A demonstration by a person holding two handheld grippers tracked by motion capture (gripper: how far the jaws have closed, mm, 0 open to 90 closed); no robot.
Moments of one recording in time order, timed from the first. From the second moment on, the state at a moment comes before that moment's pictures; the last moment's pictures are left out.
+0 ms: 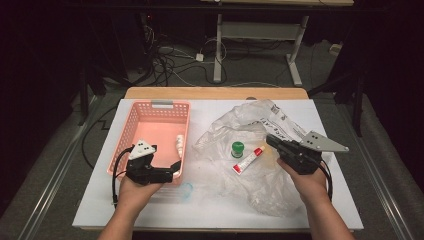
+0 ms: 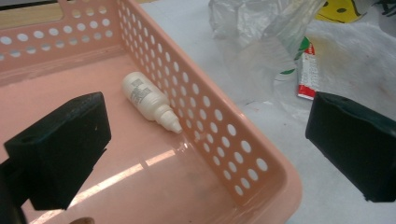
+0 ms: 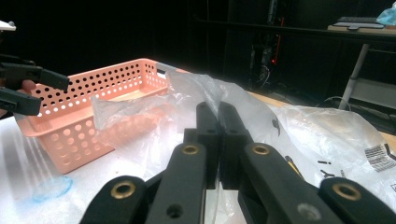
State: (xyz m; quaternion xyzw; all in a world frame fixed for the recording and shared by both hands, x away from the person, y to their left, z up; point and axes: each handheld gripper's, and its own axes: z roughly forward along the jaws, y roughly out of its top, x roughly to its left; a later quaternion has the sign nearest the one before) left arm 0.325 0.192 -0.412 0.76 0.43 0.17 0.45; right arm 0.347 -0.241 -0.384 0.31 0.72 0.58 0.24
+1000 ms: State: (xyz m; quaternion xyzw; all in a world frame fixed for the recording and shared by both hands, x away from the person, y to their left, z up) left arm 0.424 0.191 -0.397 0.75 0.49 0.15 0.41; right arm 0.347 -0.241 -0.383 0.31 0.72 0.58 0.24
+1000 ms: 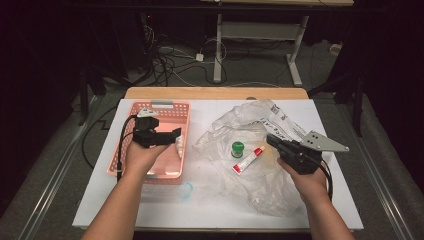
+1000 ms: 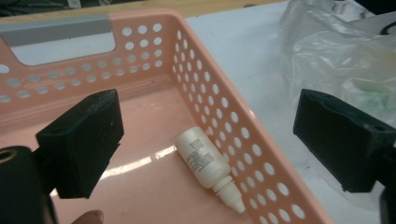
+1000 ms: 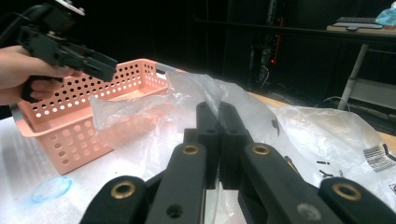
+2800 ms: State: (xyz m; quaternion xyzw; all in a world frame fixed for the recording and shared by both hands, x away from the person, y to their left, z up) left arm 0.471 0.170 -0.450 0.82 0.52 0.04 0.21; right arm 0.347 -0.242 -0.383 0.31 0.72 0.58 0.24
